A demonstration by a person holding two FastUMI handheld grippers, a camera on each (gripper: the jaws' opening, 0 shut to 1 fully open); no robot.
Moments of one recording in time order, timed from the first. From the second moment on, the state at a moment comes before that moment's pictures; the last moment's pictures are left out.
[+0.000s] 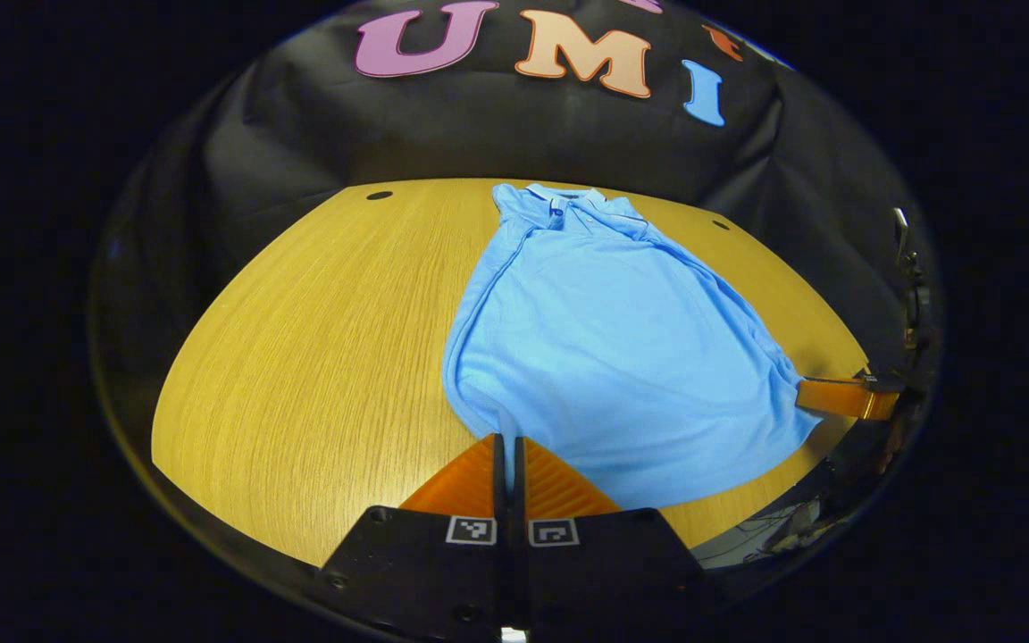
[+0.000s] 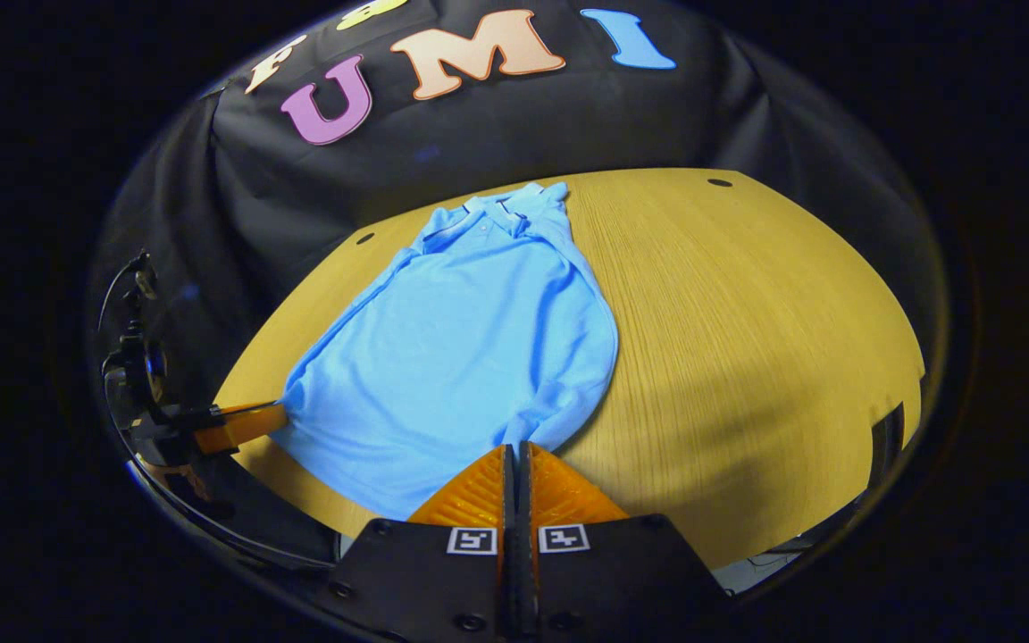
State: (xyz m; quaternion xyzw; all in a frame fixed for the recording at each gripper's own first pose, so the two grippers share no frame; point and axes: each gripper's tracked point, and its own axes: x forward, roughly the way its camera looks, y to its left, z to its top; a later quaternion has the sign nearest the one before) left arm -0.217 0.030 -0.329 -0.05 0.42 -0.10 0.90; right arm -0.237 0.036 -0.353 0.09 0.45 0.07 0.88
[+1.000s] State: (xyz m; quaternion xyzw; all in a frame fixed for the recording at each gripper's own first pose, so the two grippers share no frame) left arm -0.010 0.015 -0.249 -0.08 0.32 -0.12 0.94; right arm -0.015 0.045 -0.273 0.15 0.35 0.07 0.92
